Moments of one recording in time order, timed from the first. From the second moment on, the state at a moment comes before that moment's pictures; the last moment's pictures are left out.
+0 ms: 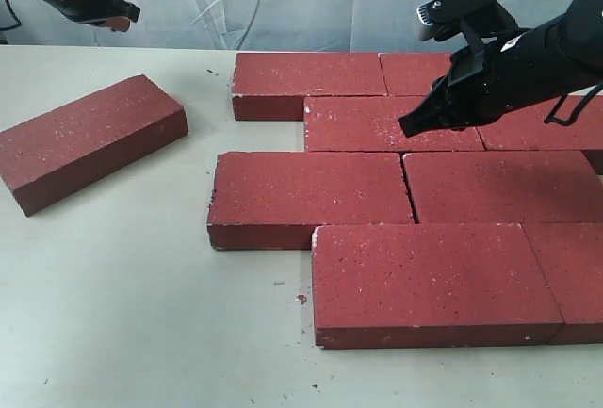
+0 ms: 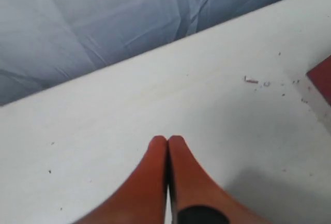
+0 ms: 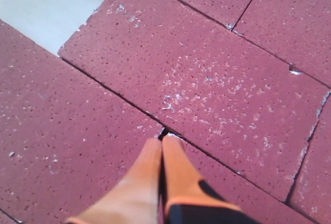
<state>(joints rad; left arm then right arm) 0.06 2.56 -2.42 -0.46 0.93 0.64 0.26 1.63 -1.00 0.48 0.40 -0.72</state>
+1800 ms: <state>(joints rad) -0.04 2.58 -2.42 -0.39 1.22 0.60 0.26 1.63 -1.00 0.48 0.38 -0.72</state>
